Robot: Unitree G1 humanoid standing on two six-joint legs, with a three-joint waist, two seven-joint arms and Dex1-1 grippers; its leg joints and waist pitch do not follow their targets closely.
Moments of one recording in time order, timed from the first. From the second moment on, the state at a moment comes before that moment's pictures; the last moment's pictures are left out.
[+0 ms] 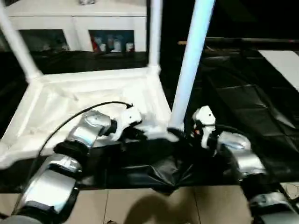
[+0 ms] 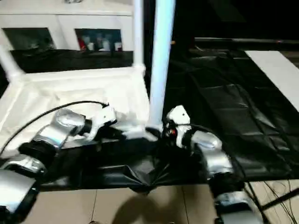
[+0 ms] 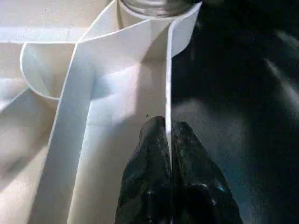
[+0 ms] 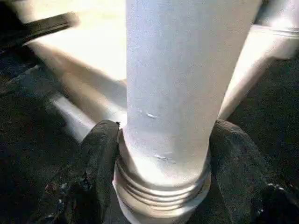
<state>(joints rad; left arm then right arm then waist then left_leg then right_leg) -0.79 0.28 -0.28 0.95 0.11 -0.01 -1.10 -0.48 -0.23 0.07 0.68 0.14 -0.08 0.76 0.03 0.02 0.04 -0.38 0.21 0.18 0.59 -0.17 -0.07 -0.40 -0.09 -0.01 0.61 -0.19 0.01</state>
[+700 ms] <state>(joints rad) -0.75 0.21 -0.26 0.84 0.13 0.14 -0.91 -0.53 -0.19 0.03 0.79 0.12 -0.14 0.62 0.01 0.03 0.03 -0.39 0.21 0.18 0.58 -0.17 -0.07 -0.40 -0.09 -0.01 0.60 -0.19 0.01</state>
